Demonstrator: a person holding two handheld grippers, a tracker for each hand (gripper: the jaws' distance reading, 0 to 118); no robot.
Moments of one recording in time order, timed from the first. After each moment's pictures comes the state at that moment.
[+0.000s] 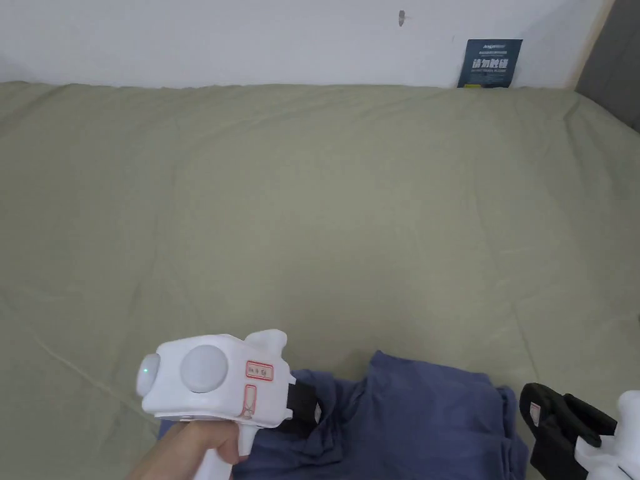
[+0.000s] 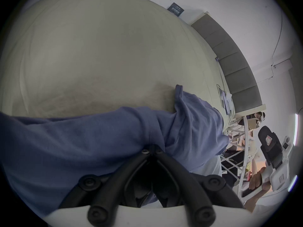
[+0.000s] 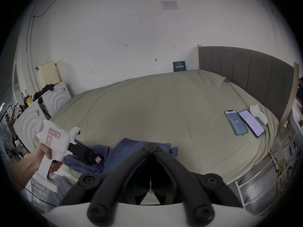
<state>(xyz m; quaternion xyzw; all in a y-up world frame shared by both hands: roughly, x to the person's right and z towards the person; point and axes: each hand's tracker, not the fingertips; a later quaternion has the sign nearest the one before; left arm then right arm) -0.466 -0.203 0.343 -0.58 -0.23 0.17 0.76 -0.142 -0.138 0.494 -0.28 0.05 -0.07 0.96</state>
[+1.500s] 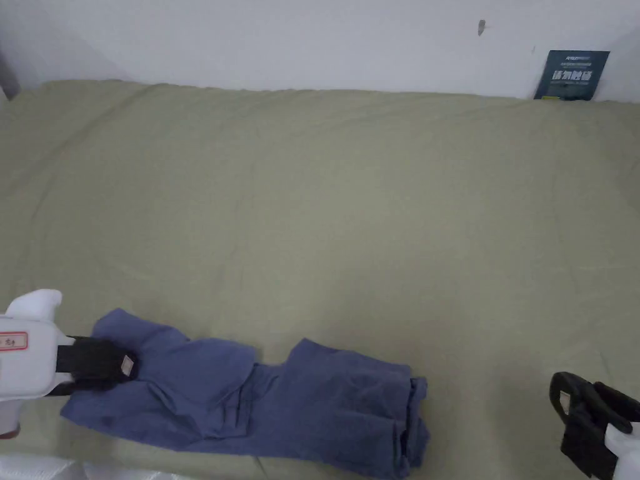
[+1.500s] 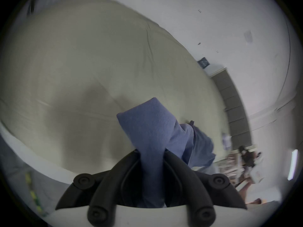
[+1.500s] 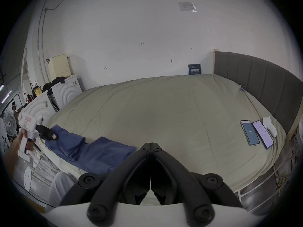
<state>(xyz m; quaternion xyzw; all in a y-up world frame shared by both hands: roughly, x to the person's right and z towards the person) -0.718 -0.114 0.426 -0.49 -0.03 0.18 0.85 -0.182 -0.128 0.482 -0.27 0.10 -0.03 0.96</state>
